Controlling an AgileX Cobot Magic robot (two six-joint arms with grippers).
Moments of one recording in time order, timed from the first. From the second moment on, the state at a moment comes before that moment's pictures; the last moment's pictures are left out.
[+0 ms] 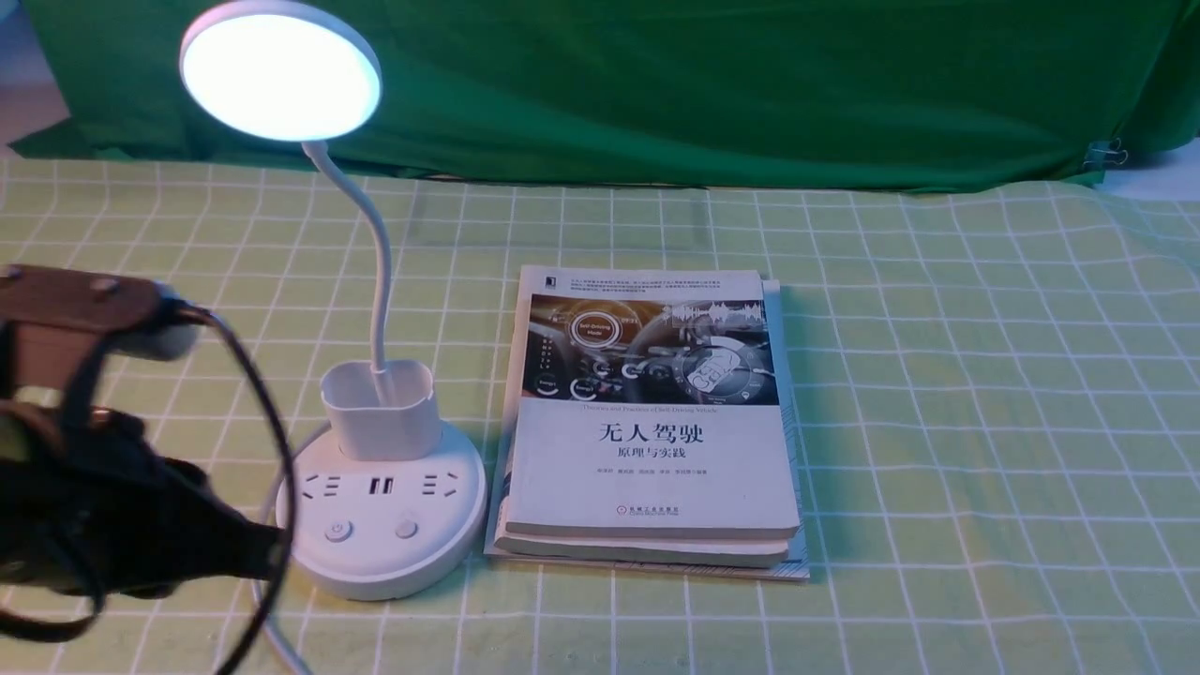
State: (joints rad) right arm 0.09 0.00 0.01 0.05 0.25 0.11; left arm -0.33 1.09 -0.78 -0.10 0.86 0.08
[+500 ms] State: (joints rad) right arm 0.09 0.00 0.01 0.05 0.25 0.11; left arm -0.45 1.61 -1.07 -0.07 0.92 0.06
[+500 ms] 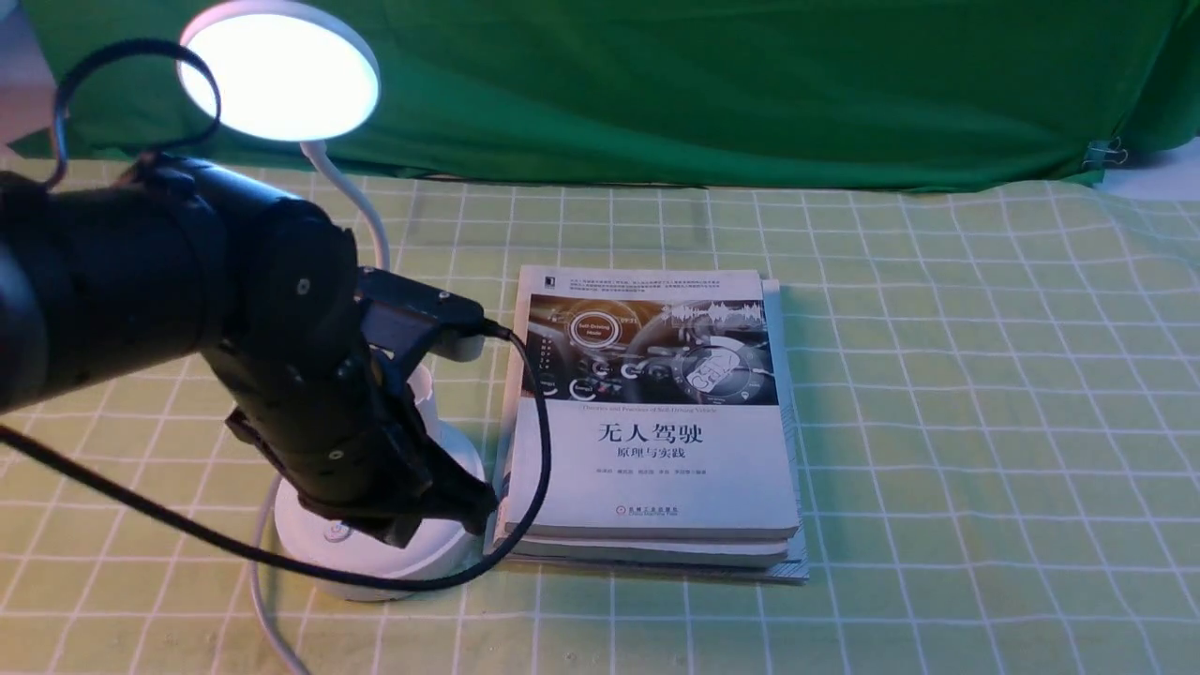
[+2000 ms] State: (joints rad) right arm 0.09 0.00 0.01 0.05 0.25 0.11; left arm -0.39 1.80 -1.14 -0.10 0.88 0.06
